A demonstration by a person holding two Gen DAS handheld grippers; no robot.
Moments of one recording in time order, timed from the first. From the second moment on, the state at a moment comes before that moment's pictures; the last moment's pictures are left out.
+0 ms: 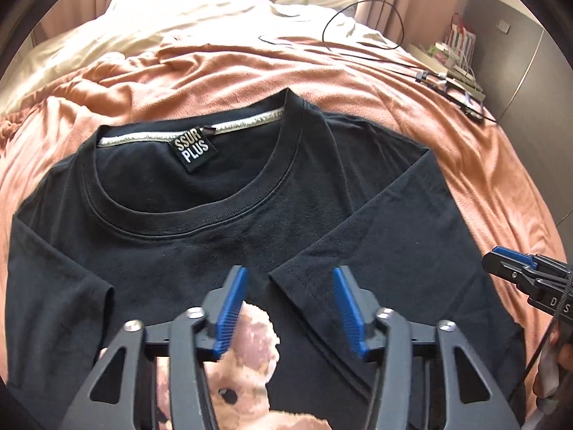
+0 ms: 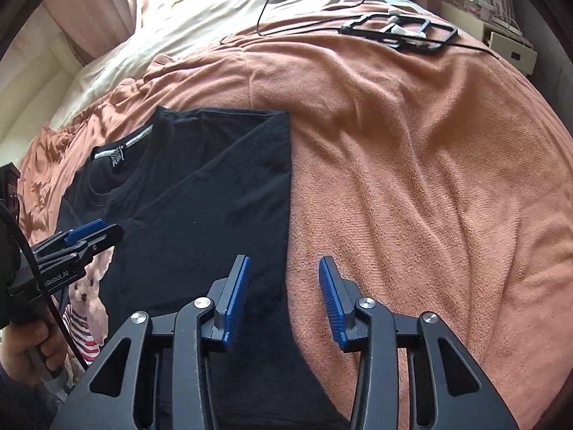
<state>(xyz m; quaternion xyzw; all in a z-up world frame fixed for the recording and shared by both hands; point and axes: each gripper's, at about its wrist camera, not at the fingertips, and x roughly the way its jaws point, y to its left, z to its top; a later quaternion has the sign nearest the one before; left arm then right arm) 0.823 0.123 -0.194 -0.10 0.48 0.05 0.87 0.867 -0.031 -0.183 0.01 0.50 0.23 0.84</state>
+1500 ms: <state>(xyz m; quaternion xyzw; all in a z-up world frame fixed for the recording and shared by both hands) 0.604 0.165 -0.027 -0.08 0.42 0.04 0.91 0.680 -0.077 -0.033 -0.03 0.45 0.24 0.86</state>
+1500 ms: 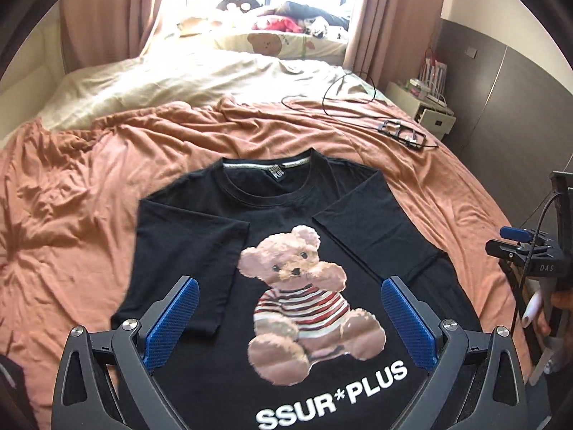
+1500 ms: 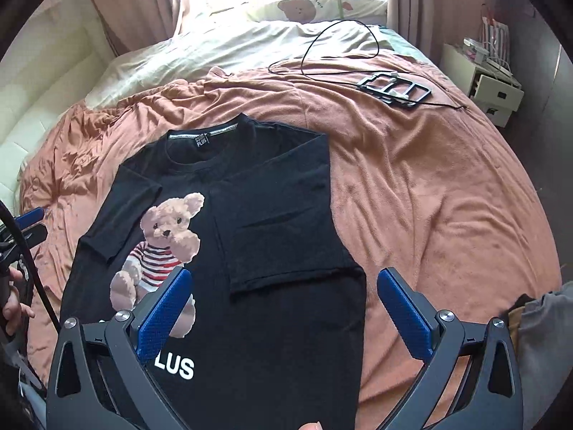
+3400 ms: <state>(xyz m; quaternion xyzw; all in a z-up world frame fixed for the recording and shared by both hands) 0.213 0.201 0.026 -0.18 0.28 0.10 0.94 0.361 -0.210 0.039 -0.02 0.36 0.22 0.91</state>
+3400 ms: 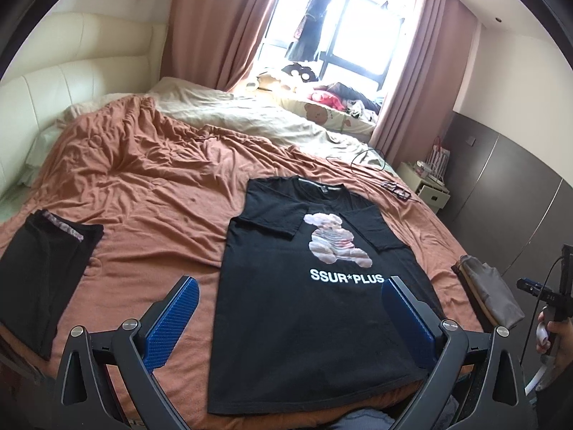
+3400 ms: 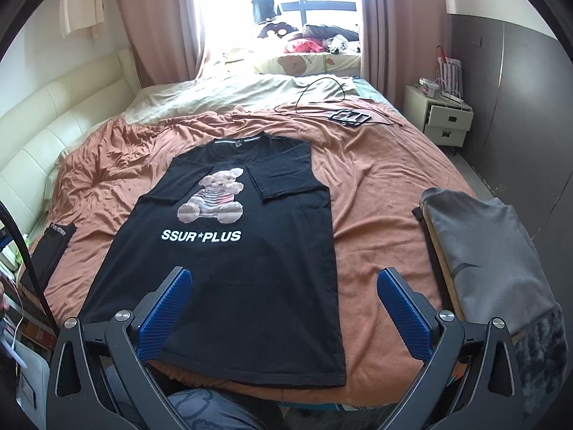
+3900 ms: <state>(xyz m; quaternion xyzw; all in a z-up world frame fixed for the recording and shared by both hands) 0.163 0.199 -0.047 -0.18 0.30 0.12 0.93 0.340 -0.235 -0.008 0.01 0.37 0.22 0.91</state>
